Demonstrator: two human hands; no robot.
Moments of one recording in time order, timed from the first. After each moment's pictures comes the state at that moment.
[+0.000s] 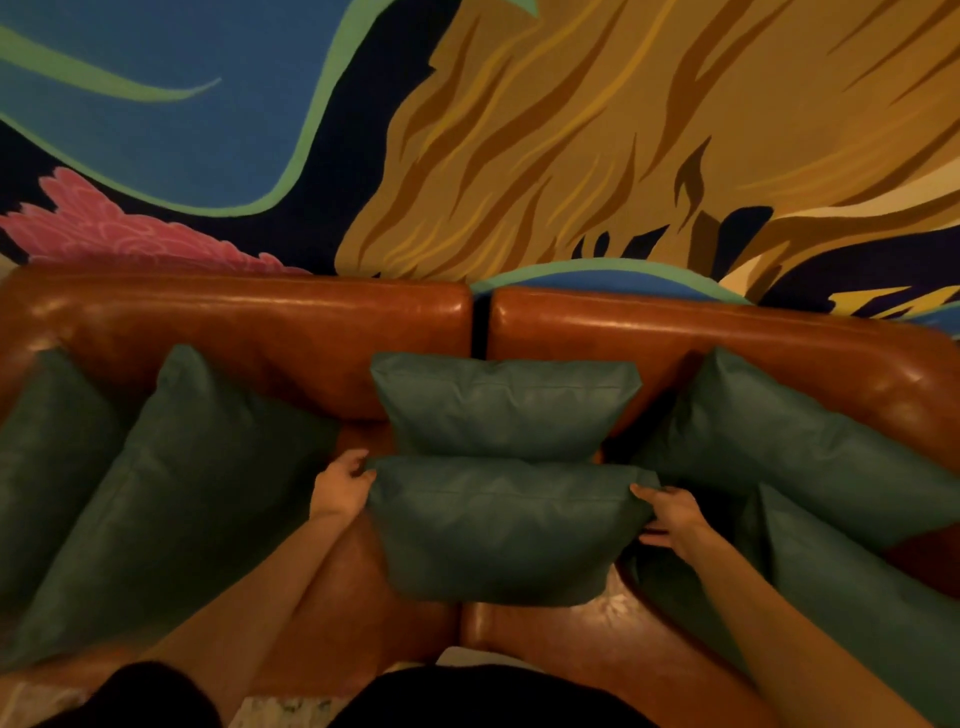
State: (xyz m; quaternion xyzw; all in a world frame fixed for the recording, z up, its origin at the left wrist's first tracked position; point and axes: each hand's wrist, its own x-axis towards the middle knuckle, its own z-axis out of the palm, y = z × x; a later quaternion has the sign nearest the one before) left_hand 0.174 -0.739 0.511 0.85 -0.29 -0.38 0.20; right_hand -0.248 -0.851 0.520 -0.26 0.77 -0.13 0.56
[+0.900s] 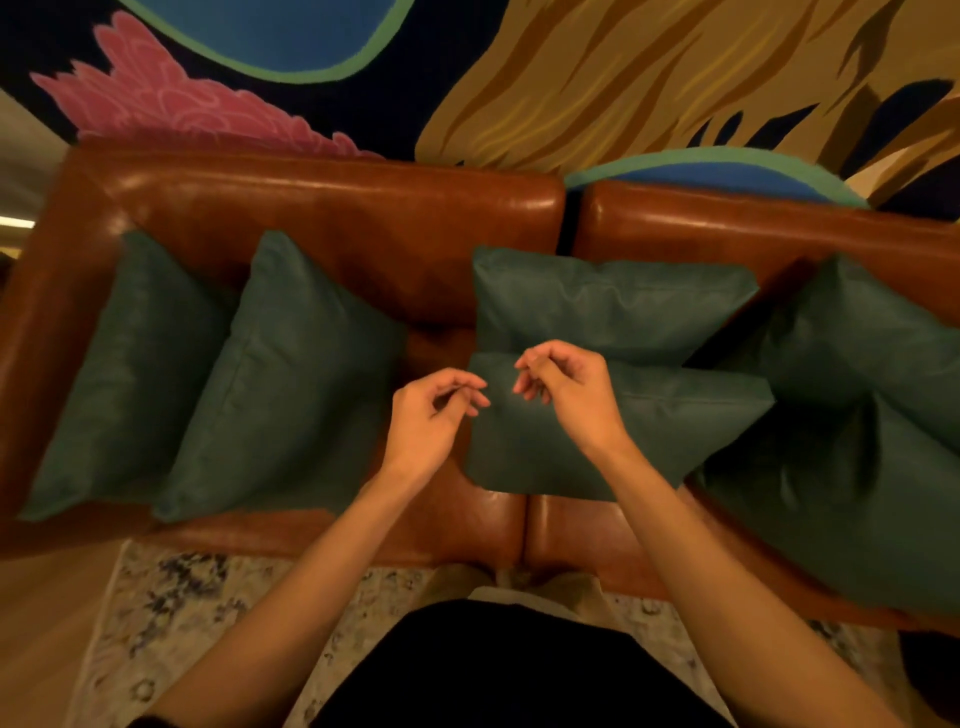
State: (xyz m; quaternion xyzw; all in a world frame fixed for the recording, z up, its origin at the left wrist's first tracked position) left_hand 0.180 -0.653 0.615 0.68 -0.39 -0.42 0.46; right_hand 0.032 -0.734 0.636 -0.54 0.47 -0.32 0.62
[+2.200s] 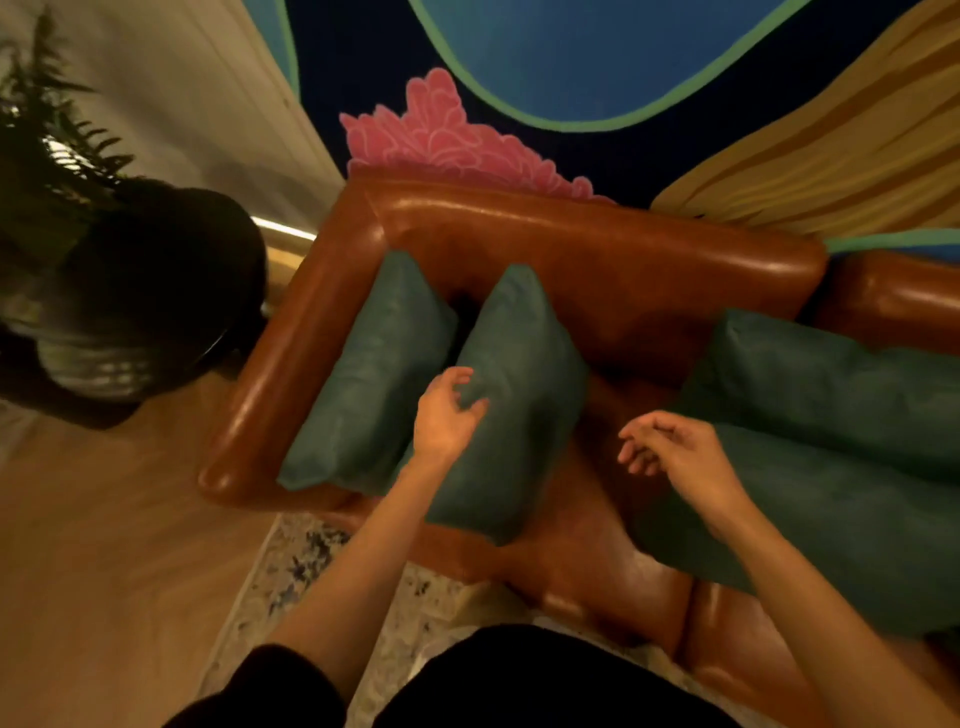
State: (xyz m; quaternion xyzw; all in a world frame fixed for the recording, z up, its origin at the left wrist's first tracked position) left_hand 0.447 -0.582 0.560 0.86 -0.29 -0.27 0.33; right_hand 0.190 -0.692 0.604 -0.57 0.49 -0.14 0.65
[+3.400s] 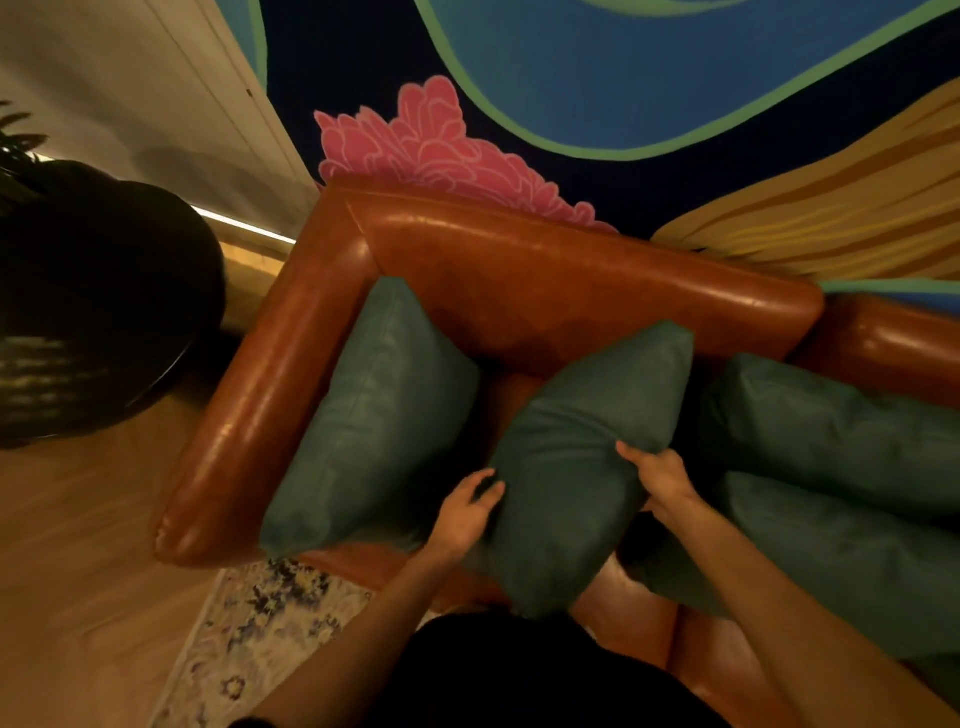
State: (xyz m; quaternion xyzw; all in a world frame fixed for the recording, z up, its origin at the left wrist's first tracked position) left_hand 0.449 -0.557 0.481 0.77 -0.15 -0.52 0.34; right_hand 0.268 -0.729 0.542 -0.33 0.71 -0.10 0.62
